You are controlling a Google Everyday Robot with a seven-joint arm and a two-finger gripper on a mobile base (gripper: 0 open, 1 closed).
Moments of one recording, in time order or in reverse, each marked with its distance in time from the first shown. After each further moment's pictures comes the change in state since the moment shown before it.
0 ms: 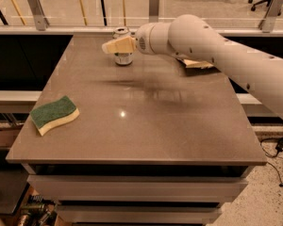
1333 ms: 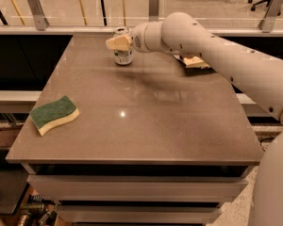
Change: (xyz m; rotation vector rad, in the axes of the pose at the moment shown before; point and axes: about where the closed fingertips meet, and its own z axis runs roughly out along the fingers) arm 0.005 -0.007 0.035 -0.017 0.037 0.008
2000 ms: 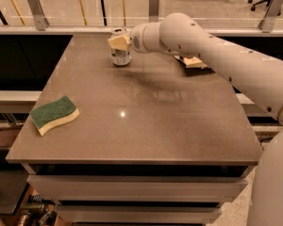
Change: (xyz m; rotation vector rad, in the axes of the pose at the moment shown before) arm 0.001 0.003 0.003 -0.006 0.002 0.000
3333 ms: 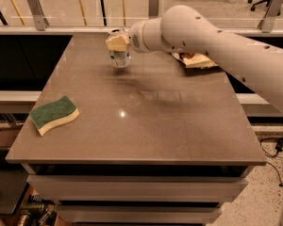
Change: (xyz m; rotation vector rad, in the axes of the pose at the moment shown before) arm -0.007 0.028 -0.034 -0.010 0.047 -0.019
